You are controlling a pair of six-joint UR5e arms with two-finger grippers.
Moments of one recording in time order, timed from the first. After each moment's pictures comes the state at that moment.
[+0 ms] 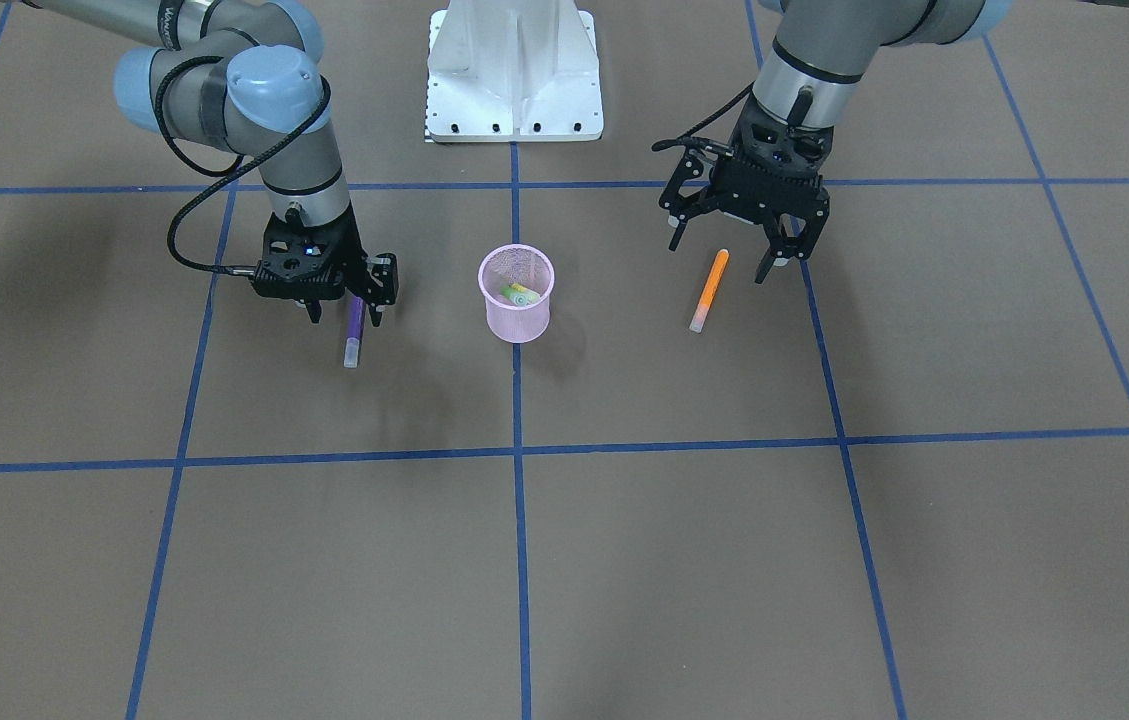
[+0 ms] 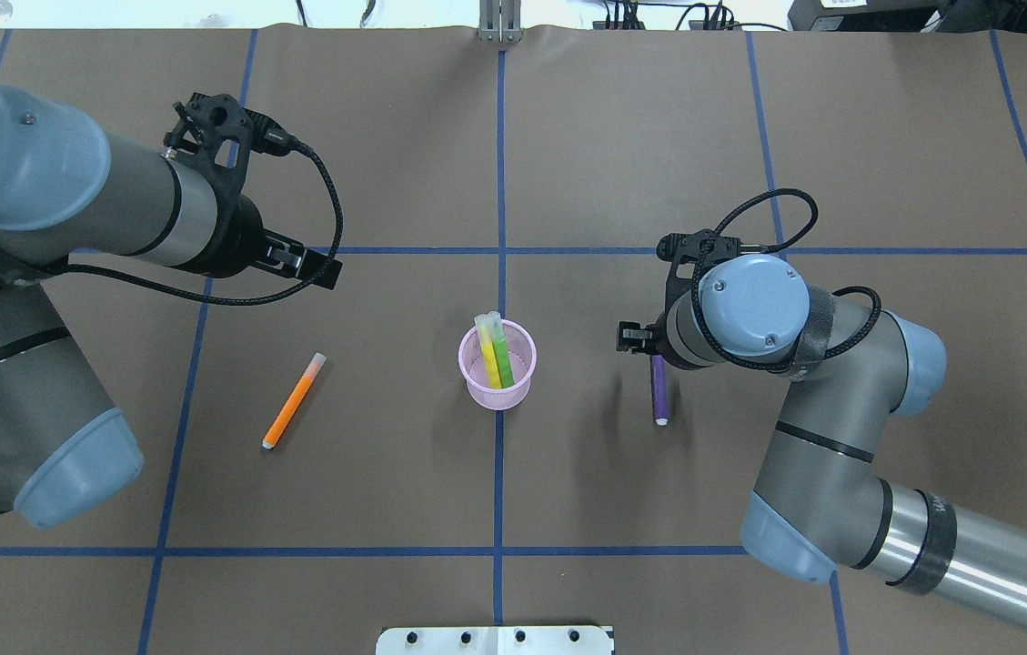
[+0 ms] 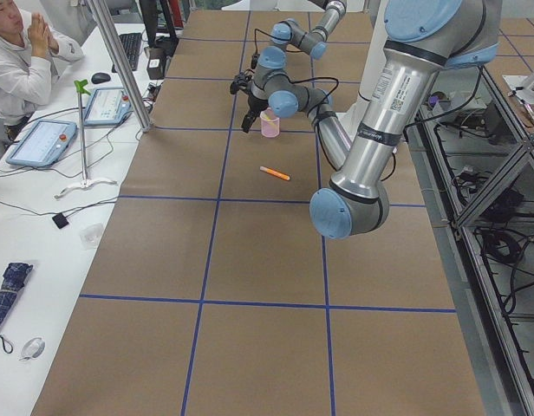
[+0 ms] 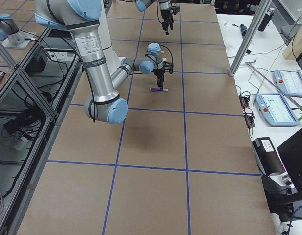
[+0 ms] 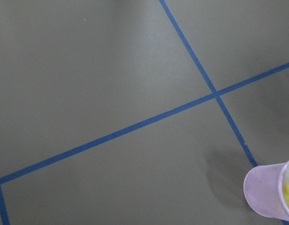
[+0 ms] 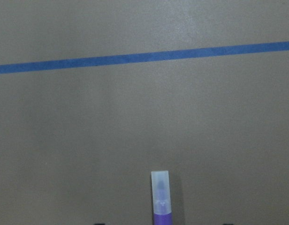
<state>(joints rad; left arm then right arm) -0.71 -2.00 -2.02 -1.69 -1.88 -0.77 0.51 -1.17 1.80 -1.44 1.70 1.30</state>
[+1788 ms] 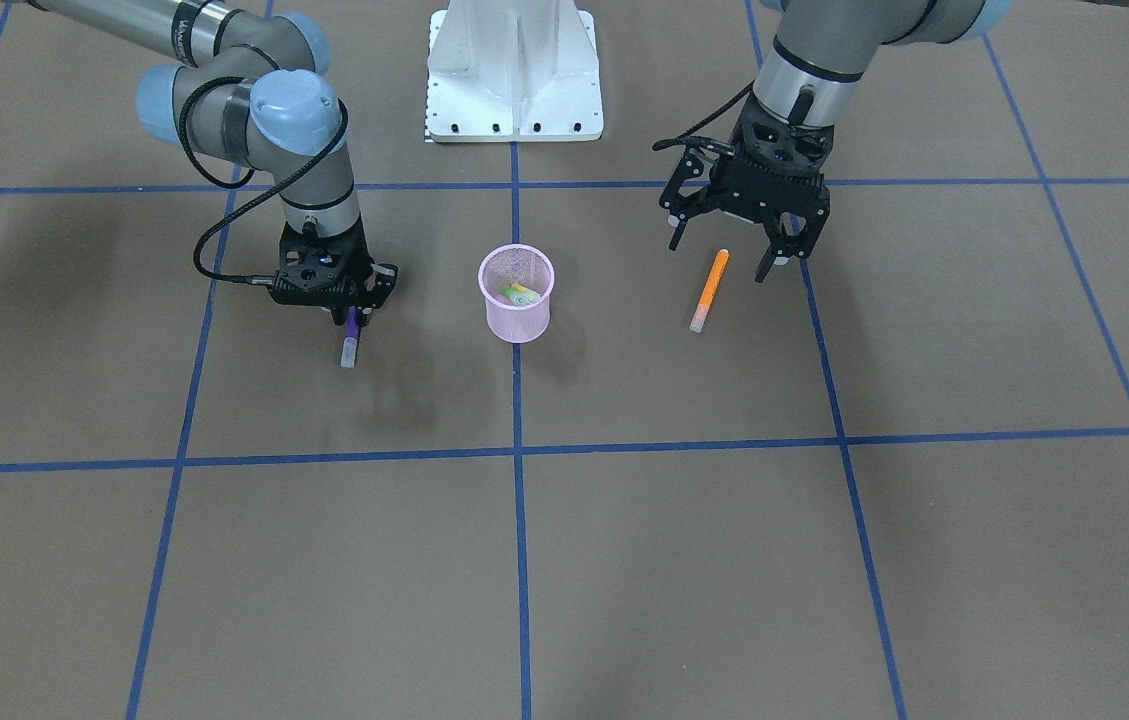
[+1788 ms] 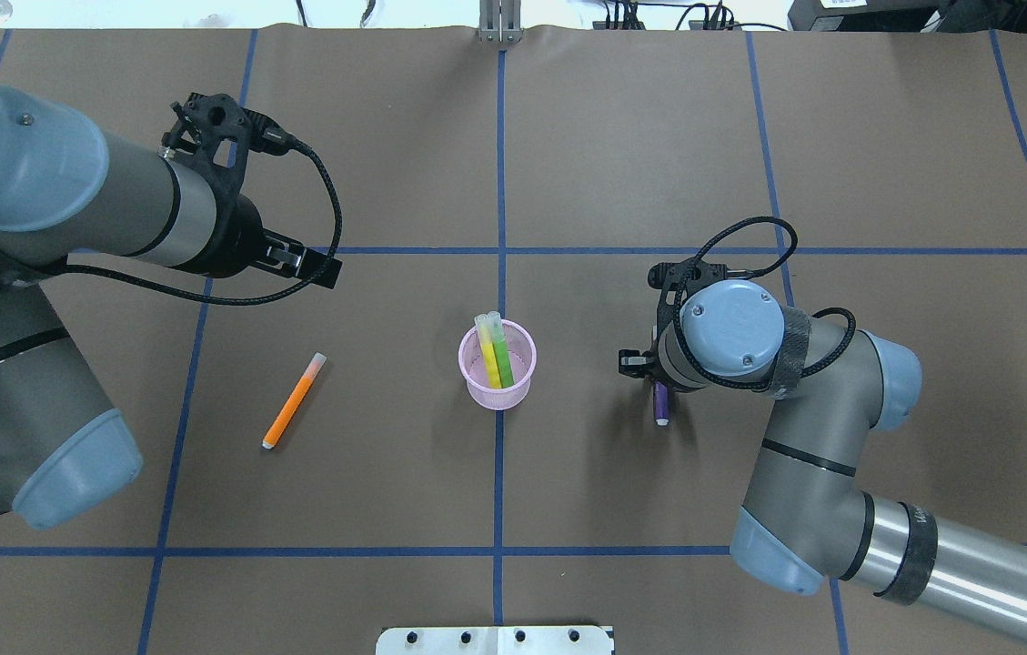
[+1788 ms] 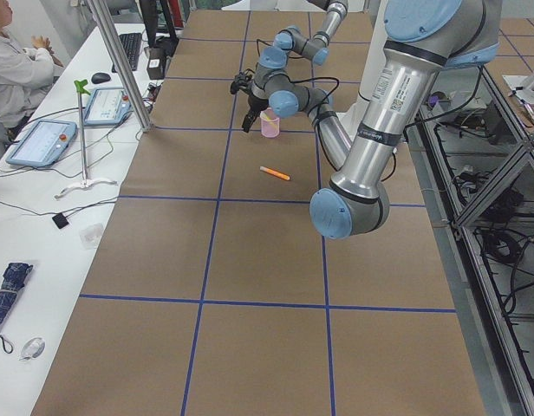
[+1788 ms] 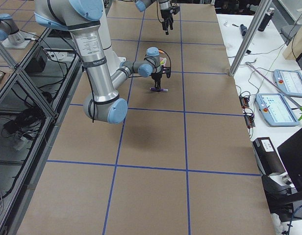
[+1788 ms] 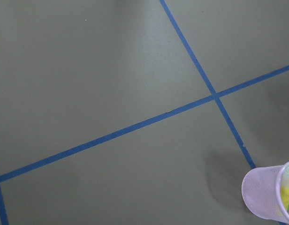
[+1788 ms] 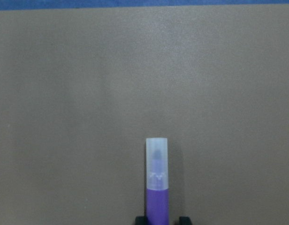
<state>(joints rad) -0.71 -2.00 -2.02 -1.69 -1.88 -0.78 0.48 -1.17 1.75 -1.44 1.71 1.28</state>
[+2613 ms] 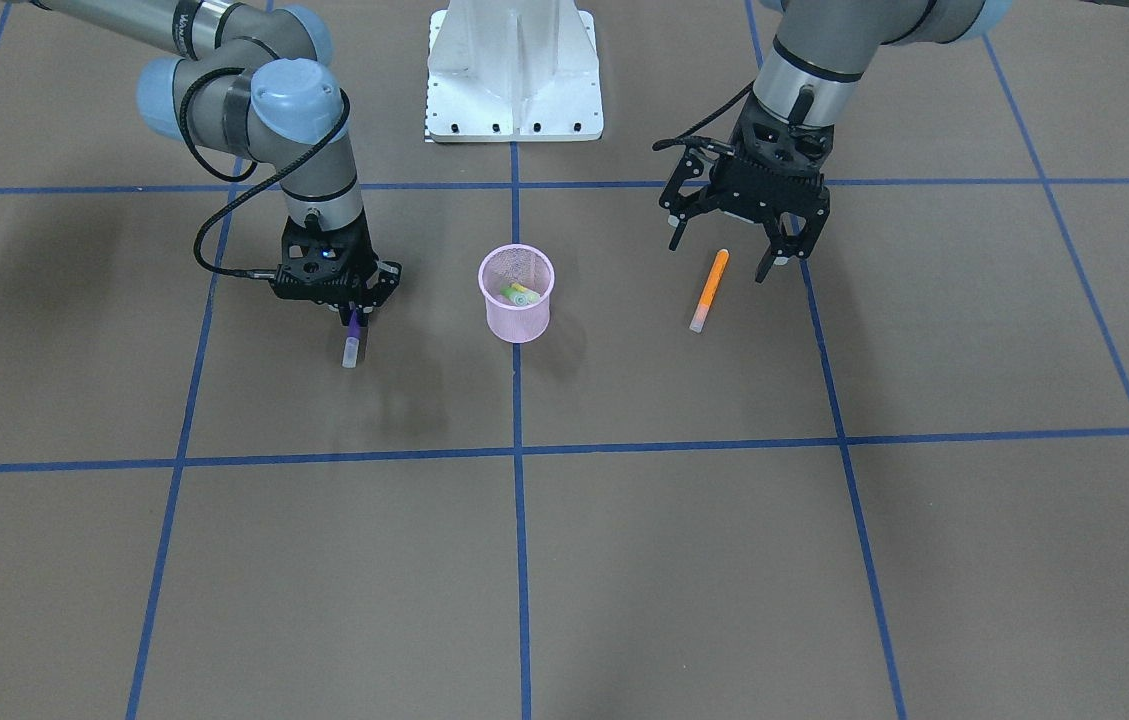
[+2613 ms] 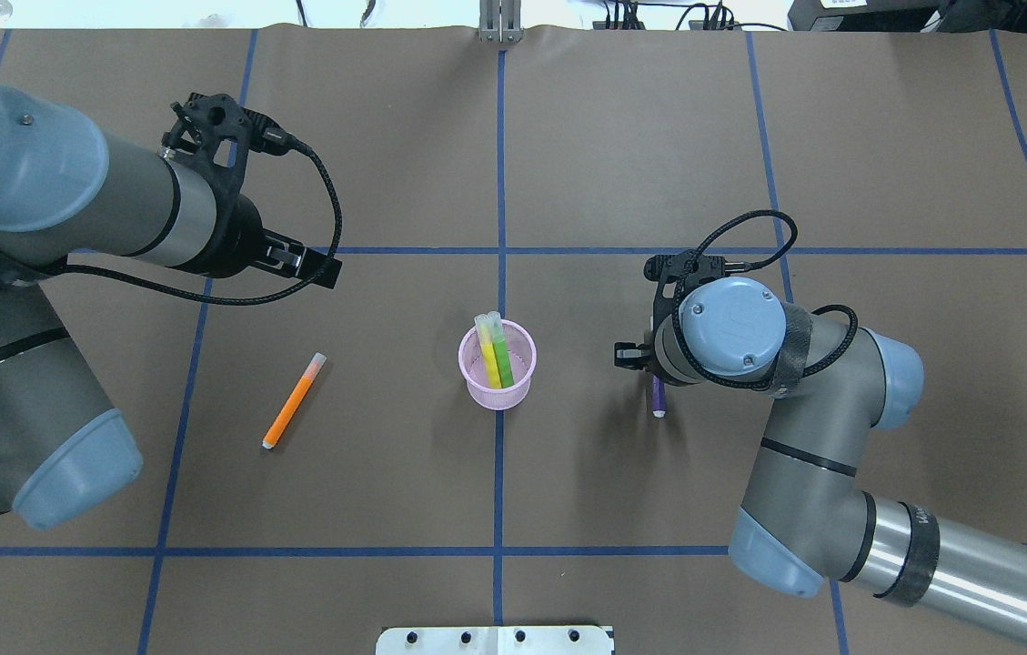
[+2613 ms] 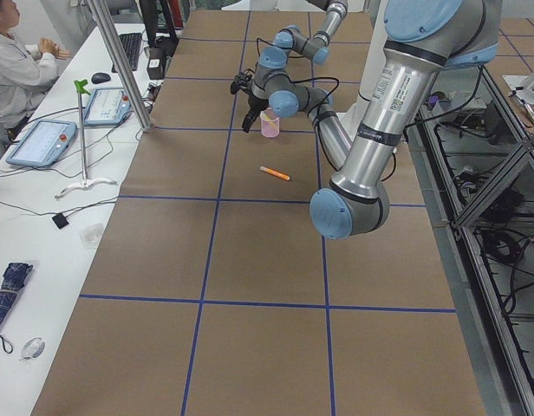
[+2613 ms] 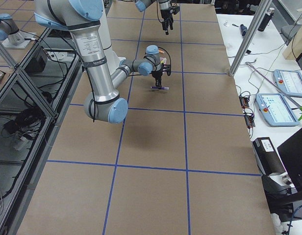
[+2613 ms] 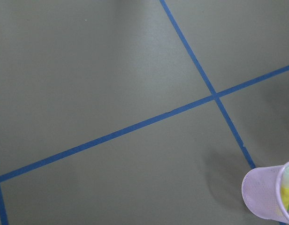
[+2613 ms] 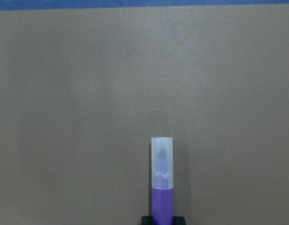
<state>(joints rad) -0.71 -2.00 -2.02 -1.69 -1.88 -0.78 0.48 -1.16 1.79 -1.44 1.65 1.28</state>
